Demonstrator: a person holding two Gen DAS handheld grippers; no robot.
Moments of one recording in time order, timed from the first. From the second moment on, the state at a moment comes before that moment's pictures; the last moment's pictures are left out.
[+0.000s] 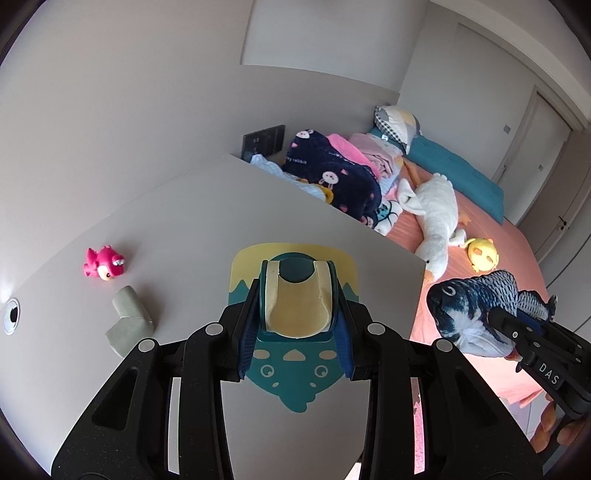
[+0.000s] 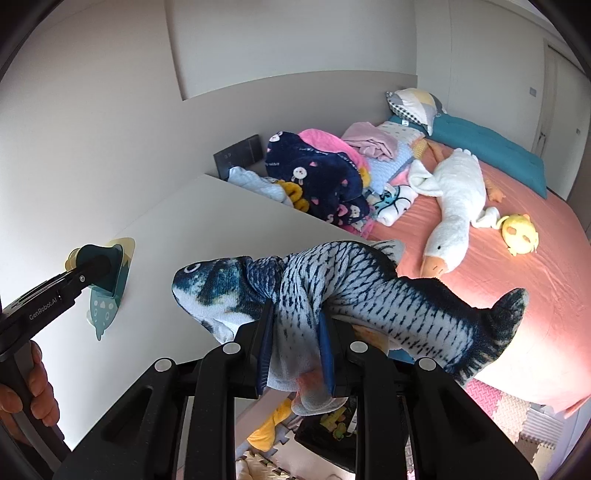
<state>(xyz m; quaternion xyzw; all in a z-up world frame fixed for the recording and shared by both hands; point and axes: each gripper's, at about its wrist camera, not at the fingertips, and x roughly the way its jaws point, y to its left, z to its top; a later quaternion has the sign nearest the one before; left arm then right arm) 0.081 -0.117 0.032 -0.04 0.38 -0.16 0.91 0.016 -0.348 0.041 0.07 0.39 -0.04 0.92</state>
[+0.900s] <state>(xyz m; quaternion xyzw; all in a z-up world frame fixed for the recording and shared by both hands) 0.034 -0.269 0.017 0.05 0.40 -0.31 0.86 -0.045 -0.464 0.035 0.12 0.38 -0.15 0.90</state>
